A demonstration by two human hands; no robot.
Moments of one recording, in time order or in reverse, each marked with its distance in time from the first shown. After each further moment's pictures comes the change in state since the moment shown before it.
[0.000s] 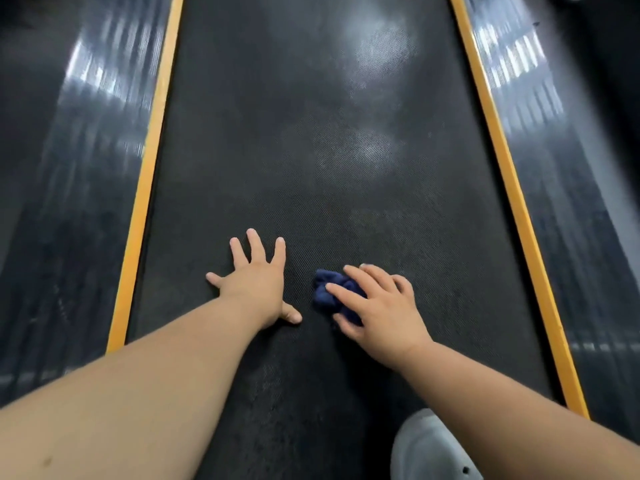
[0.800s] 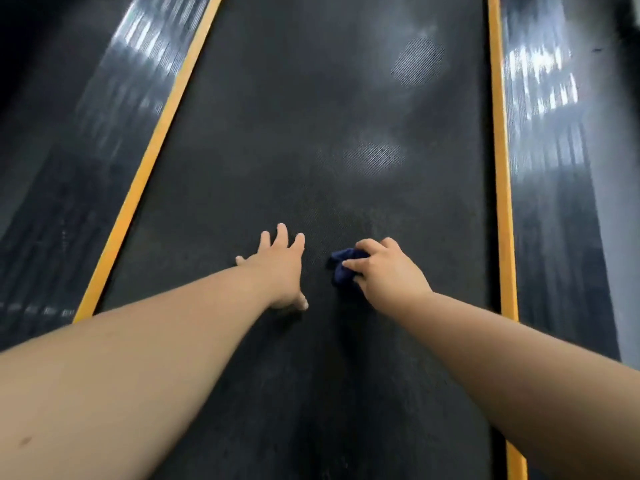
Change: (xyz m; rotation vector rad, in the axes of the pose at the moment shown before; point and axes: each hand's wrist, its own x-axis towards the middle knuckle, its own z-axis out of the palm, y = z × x) left_hand -0.029 0.073 -0.010 -0.104 -0.054 0.003; right_hand 0.037 0.085 -0.041 0.036 -0.301 -0.207
